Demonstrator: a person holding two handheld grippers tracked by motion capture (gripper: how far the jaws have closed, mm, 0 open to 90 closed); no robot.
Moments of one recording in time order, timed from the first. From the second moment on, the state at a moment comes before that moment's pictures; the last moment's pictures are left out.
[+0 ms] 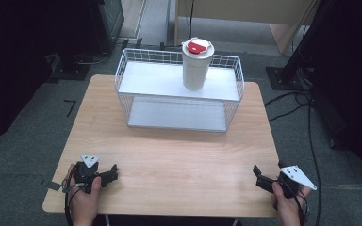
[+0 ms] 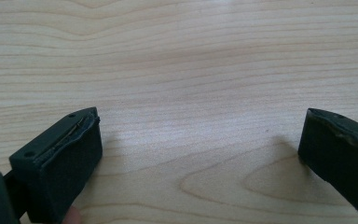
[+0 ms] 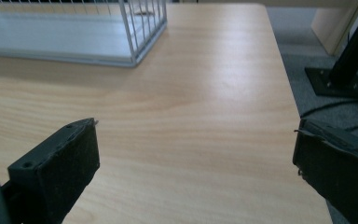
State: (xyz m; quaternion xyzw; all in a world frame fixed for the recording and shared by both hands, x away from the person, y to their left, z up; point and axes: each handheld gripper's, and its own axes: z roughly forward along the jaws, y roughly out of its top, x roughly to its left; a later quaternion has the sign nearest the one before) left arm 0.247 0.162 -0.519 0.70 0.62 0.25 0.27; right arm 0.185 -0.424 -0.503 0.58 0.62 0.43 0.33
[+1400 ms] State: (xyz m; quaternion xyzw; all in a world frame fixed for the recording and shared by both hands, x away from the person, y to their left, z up) left arm 0.247 0.162 -0.520 0.70 0.62 0.25 0.27; right arm 0.188 -0.433 -0.527 0.61 0.69 0.30 0.24
